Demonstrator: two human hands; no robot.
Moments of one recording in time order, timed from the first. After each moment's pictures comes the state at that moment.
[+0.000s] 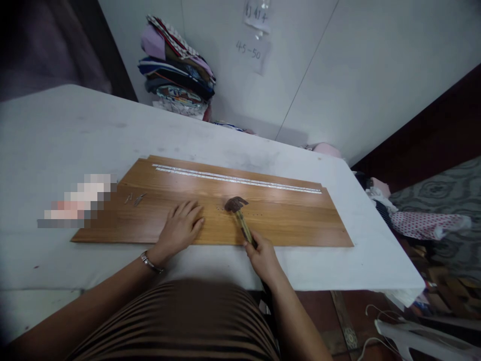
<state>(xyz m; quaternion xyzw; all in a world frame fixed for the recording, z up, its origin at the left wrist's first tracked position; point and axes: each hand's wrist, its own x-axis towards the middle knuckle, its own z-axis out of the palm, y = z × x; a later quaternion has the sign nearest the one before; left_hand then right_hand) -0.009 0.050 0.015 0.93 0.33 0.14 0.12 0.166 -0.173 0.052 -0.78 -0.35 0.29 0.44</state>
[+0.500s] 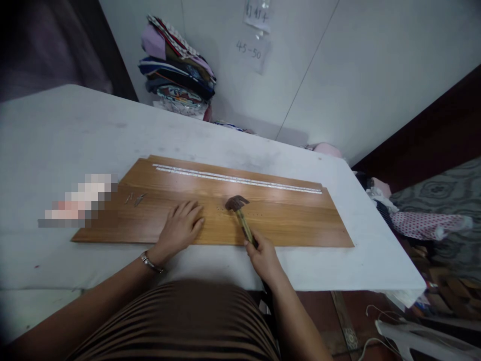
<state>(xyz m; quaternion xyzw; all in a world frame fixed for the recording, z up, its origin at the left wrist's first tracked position) -0.009 0.050 0.017 0.93 0.33 0.14 0.12 0.166 -0.173 0.055 -0.78 -0.35 0.29 0.44</state>
